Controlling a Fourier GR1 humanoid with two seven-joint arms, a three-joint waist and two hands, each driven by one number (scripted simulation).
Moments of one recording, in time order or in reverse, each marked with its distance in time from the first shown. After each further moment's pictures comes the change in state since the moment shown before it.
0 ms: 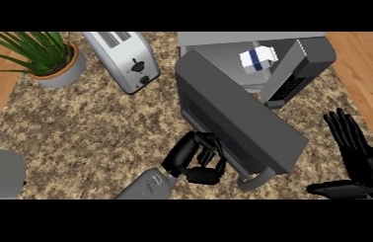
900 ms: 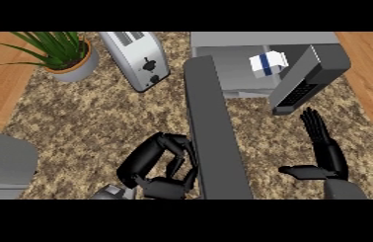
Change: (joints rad) left arm 0.318 -0.004 0.343 -0.633 -0.199 -0.527 0.375; right arm -0.231 0.111 -0.086 0.509 0.191 -0.159 -0.143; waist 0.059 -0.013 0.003
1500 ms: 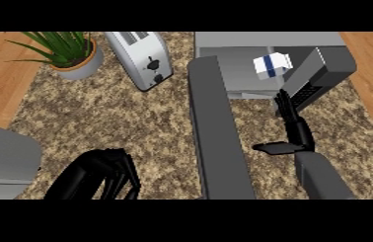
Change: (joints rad) left arm 0.256 0.002 0.223 -0.393 0.185 -0.153 0.131; right arm -0.290 0.070 -0.046 0.350 0.069 -0.086 -0.056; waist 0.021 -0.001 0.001
